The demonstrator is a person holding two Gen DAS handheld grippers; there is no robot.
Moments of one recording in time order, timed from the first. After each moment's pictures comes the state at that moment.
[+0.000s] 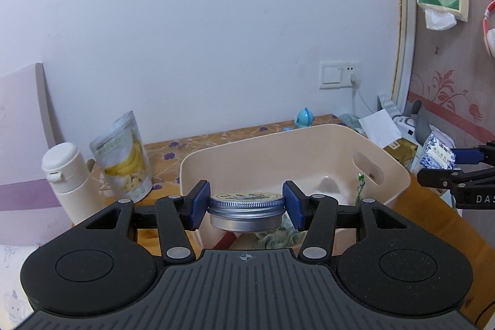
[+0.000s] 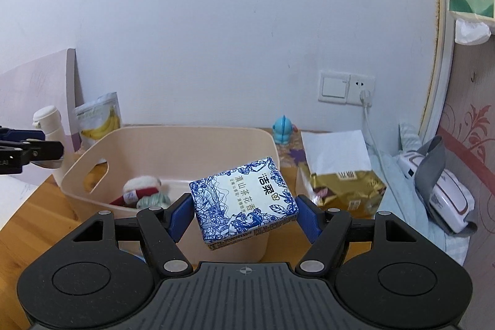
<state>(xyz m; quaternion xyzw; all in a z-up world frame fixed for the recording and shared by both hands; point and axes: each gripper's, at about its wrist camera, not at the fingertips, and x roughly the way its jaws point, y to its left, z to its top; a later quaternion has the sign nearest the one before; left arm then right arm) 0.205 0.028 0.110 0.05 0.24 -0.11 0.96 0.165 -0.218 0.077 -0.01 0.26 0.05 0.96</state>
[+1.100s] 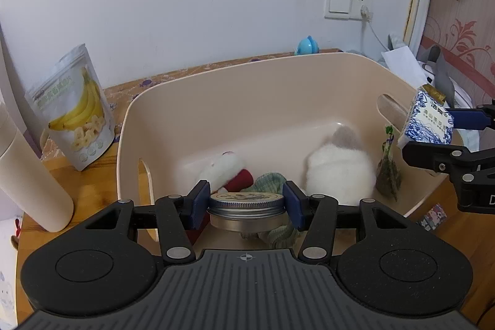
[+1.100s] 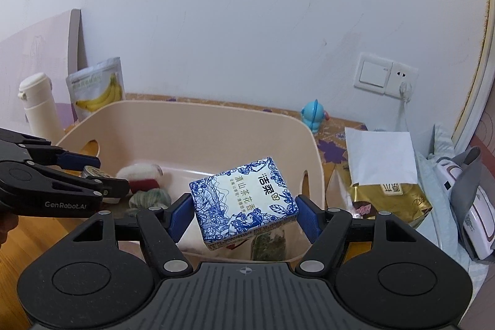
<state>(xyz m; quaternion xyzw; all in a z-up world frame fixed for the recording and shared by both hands) 0.290 0.000 0.039 0.07 0.37 -0.12 0.92 0.246 -0.189 0.048 -0.05 0.32 0.09 0.94</state>
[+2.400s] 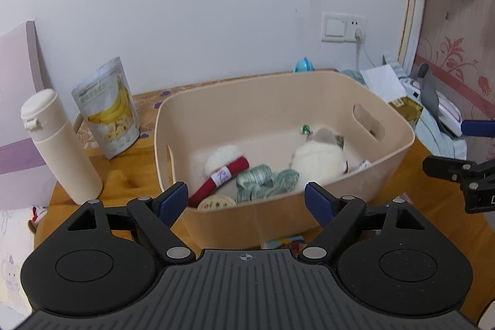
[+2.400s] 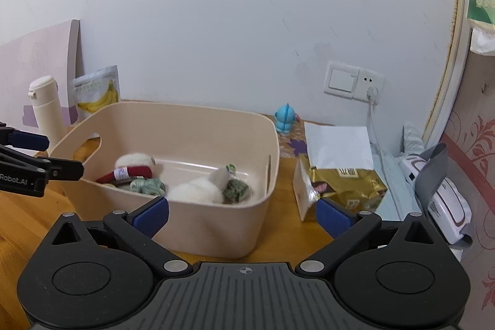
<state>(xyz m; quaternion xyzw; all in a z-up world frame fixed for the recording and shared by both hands) 0.206 0.006 0.073 0.06 0.33 -0.10 0.94 0.180 -0.221 0.063 -0.05 0.29 0.06 0.95</state>
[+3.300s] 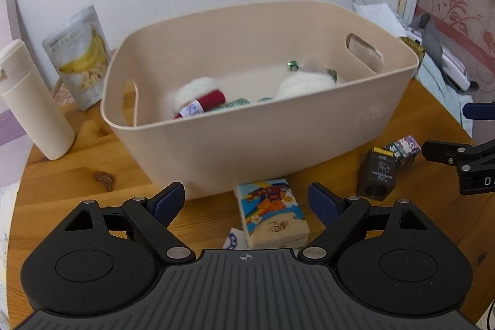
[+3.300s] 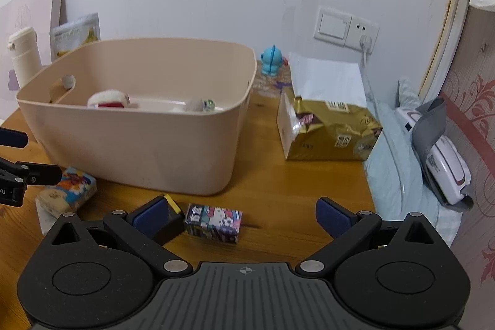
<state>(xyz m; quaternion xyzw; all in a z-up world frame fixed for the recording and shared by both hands) 0.206 -0.023 0.012 0.08 0.40 -0.10 0.91 0.183 -0.246 0.002 -0.06 0.36 0.04 0.93</state>
